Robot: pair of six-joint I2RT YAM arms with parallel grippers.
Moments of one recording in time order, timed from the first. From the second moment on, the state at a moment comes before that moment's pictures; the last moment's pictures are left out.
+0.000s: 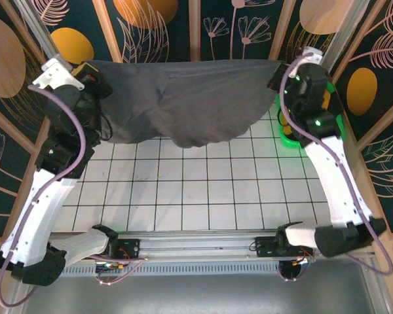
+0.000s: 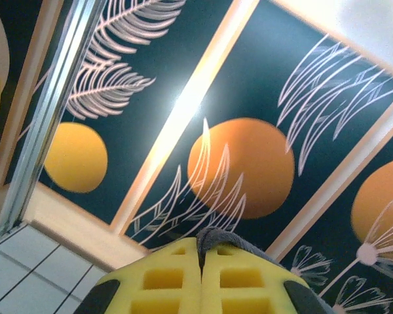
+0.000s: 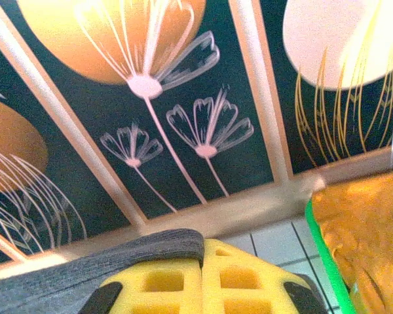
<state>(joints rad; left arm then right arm) -0.45 1.09 1.55 -0.32 -0.65 -0.50 0.27 1.23 1.52 -0.37 0.24 0.37</state>
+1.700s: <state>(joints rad) -0.13 1.54 1.00 -0.61 -0.06 -0.74 0.19 1.26 0.76 -0.54 -0.03 0.65</state>
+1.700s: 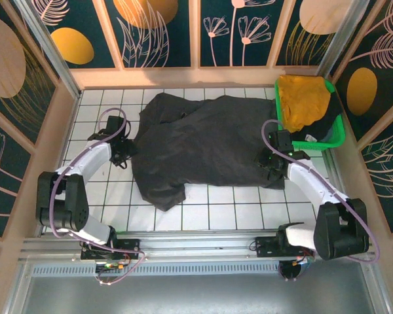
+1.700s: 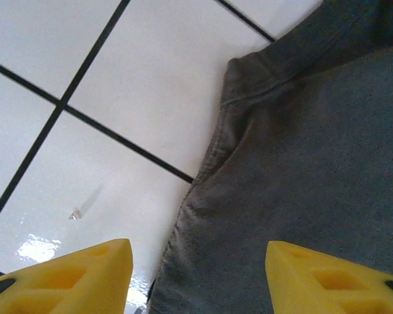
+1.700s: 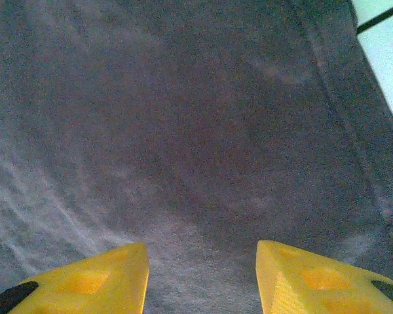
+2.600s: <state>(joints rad) -0.12 1.55 0.93 -0.54 -0.05 -0.77 0.58 1.66 0.99 -0.49 0.07 0.48</state>
